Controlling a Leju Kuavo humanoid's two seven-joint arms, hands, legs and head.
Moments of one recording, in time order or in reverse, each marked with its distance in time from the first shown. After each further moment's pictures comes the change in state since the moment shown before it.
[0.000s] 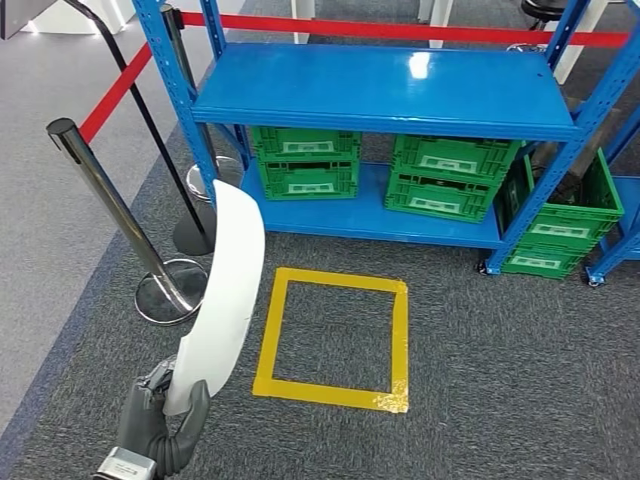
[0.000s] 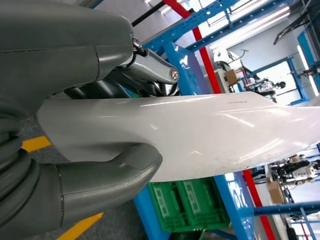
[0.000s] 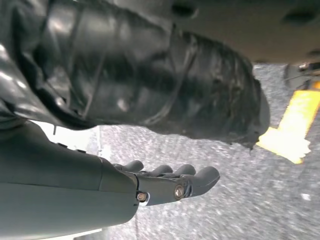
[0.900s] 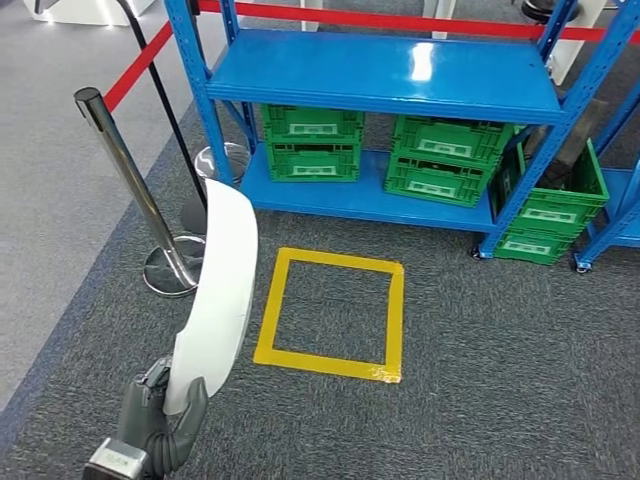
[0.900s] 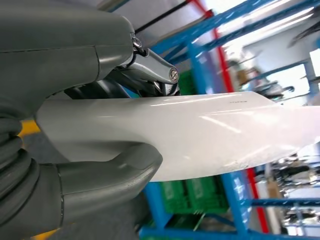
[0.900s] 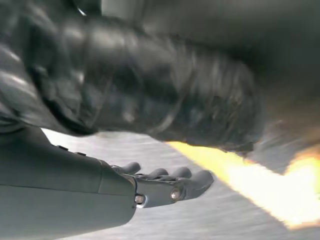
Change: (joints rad) left arm -0.016 0.013 -0.017 0.002 0.087 -0.024 0.033; right arm -0.001 -0.051 -0.037 0.018 -0.001 0.278 -0.231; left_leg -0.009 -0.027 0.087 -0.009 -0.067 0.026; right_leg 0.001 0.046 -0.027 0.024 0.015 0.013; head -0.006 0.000
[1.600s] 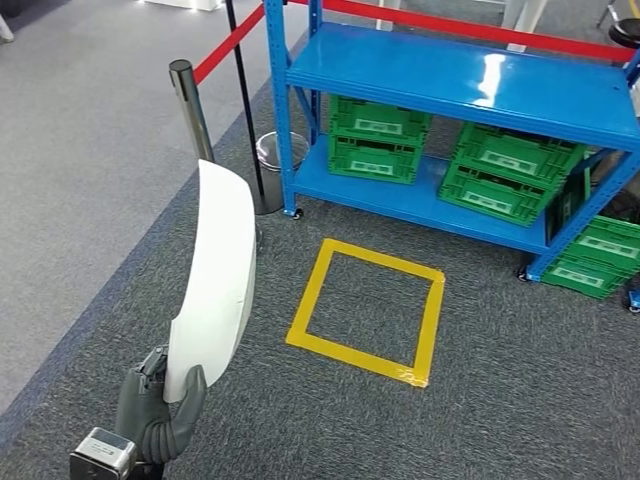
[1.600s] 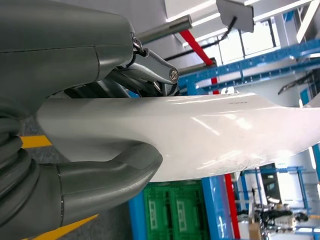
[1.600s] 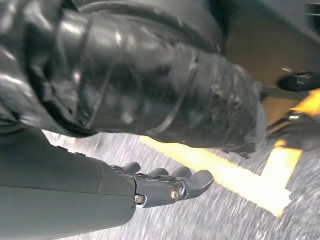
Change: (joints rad) left arm -0.072 0.010 -0.039 0.000 0.061 0.030 -0.011; right arm -0.097 -0.056 -0.149 0.013 -0.185 0.025 0.076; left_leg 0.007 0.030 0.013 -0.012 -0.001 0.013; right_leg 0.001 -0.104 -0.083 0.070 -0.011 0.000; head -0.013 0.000
